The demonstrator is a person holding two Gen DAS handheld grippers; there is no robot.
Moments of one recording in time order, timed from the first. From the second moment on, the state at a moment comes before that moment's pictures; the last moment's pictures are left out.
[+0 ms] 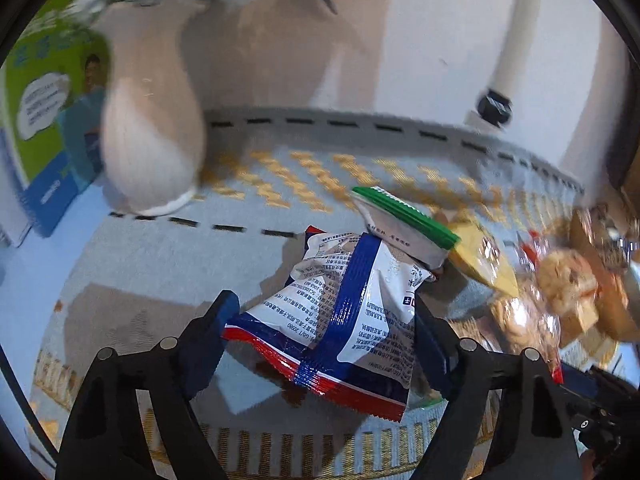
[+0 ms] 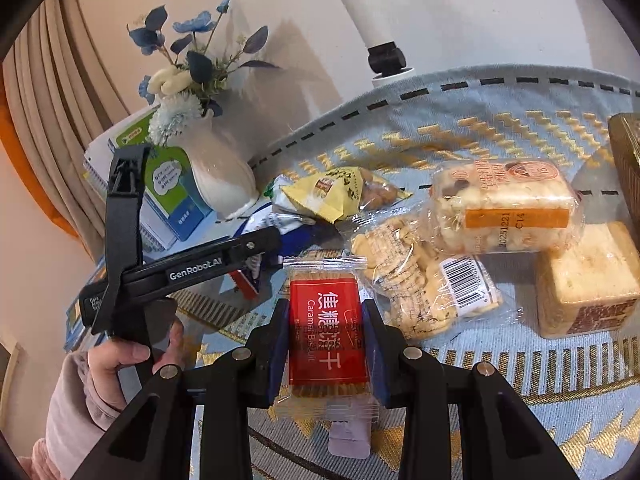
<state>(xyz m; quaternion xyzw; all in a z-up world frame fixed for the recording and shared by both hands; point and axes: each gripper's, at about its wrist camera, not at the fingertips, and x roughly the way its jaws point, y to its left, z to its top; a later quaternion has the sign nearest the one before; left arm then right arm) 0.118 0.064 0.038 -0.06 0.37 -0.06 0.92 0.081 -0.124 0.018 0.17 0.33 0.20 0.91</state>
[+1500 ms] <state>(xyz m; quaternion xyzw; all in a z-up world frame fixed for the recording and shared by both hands) 0.016 -0.092 0.168 -0.06 0.27 -0.09 0.96 0.011 -0.298 0.148 0.26 0.20 0.16 0.93</state>
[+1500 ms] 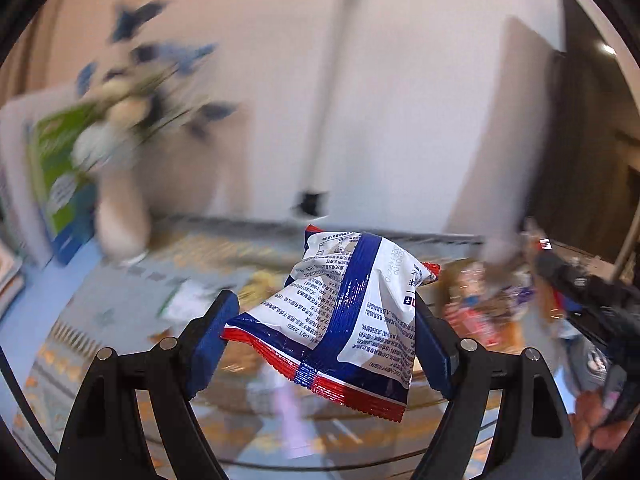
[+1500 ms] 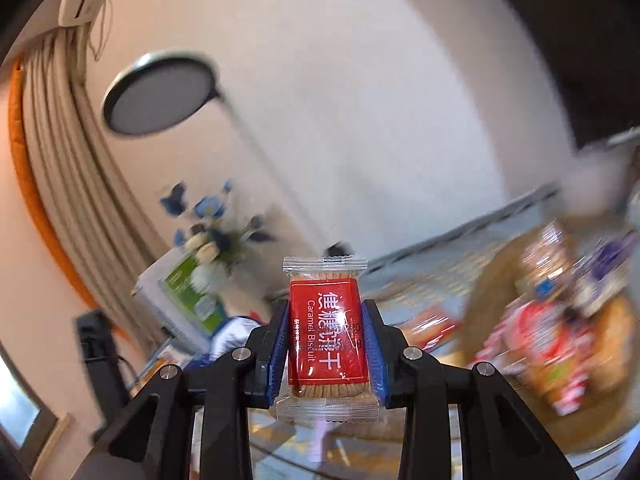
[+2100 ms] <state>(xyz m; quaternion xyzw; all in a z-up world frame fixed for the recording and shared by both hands) 0.046 -0.283 0.133 -0.03 0.34 -0.29 0.89 0.009 -0.479 0.081 0.31 0.27 -0.03 0.91</state>
